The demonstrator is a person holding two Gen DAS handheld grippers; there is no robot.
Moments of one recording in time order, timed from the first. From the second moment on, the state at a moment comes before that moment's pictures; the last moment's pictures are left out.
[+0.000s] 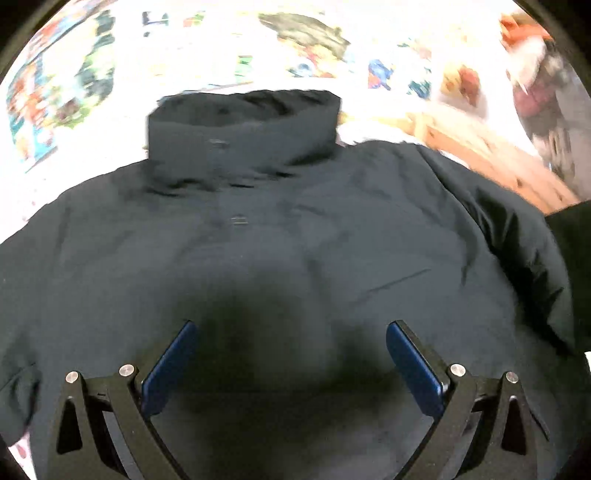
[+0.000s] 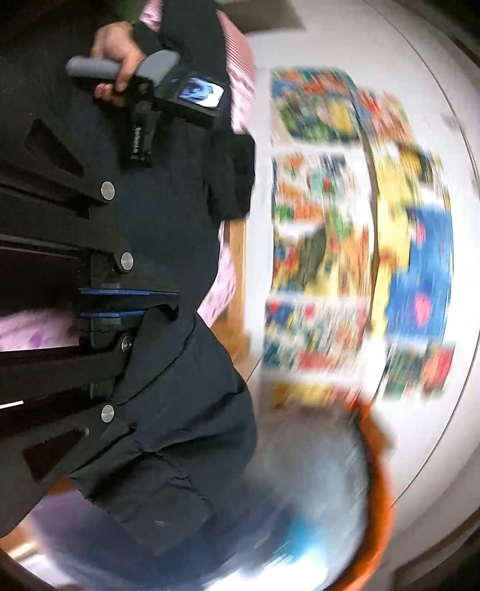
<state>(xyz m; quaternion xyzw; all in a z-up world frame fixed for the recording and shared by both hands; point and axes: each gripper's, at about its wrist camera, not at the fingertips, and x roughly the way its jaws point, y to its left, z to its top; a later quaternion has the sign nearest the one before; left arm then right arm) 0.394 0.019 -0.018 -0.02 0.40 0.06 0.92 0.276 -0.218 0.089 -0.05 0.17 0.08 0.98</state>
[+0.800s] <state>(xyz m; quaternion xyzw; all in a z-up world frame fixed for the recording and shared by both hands) 0.295 0.150 -0.014 -0.26 0.39 -0.08 0.88 0.198 -0.025 -0.025 -0.30 0.34 0.32 0.83</state>
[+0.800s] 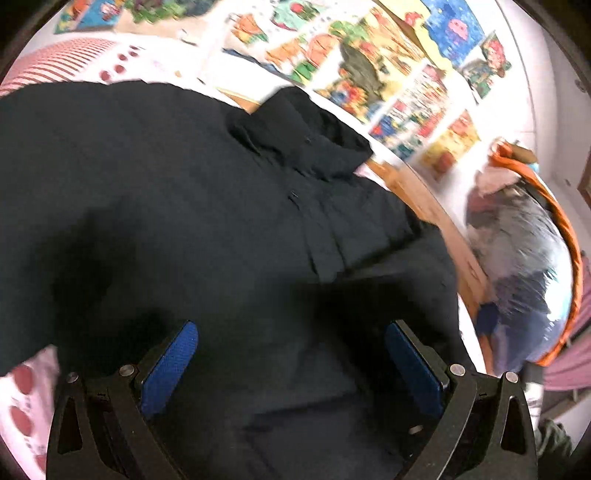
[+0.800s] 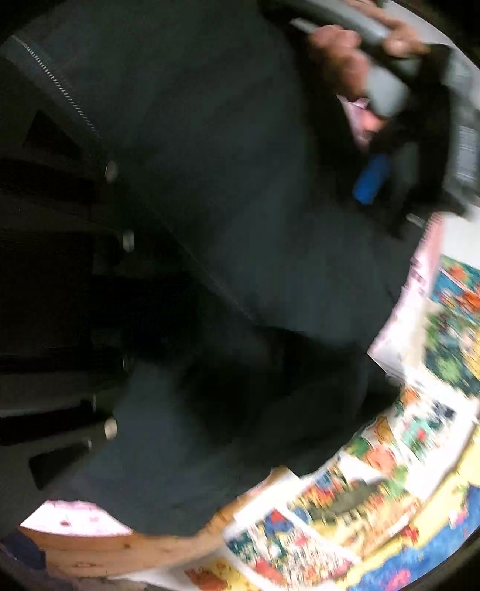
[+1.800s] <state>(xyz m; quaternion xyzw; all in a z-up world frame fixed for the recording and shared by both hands) 0.322 0.104 -0.017 -0.13 0.42 0.01 0.90 0.148 -0.097 -0.002 -0.21 0.32 0.32 0.86</state>
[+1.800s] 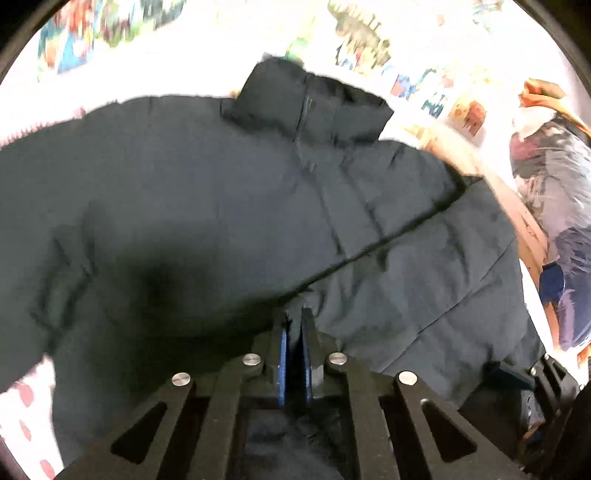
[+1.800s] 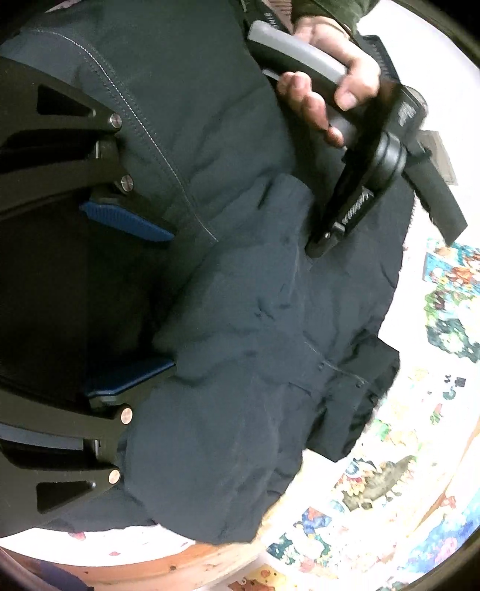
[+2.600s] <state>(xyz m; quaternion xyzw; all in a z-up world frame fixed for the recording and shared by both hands) 0.314 0.181 -0.021 -0.05 0.41 0.16 0.90 0.352 -0.068 -0.011 -0.16 0.40 0.22 0.88</state>
